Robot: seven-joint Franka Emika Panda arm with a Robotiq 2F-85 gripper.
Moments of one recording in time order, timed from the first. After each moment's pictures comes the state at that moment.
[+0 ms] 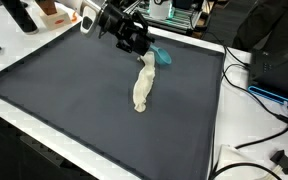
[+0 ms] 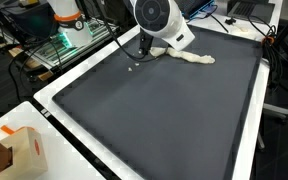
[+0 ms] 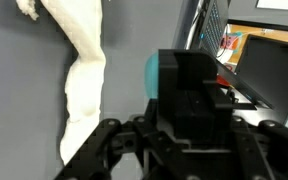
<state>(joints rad) -0.15 0.45 0.06 -1.95 0.94 1.80 -1.00</state>
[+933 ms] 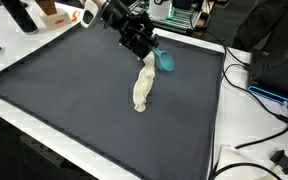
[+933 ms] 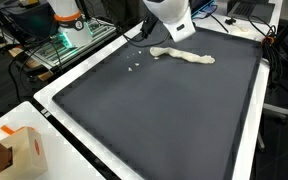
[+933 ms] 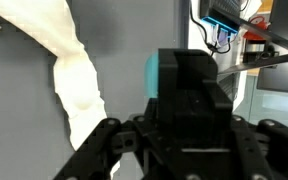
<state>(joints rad) -0.06 0.37 0.05 -2.01 0.99 1.98 -0.67</state>
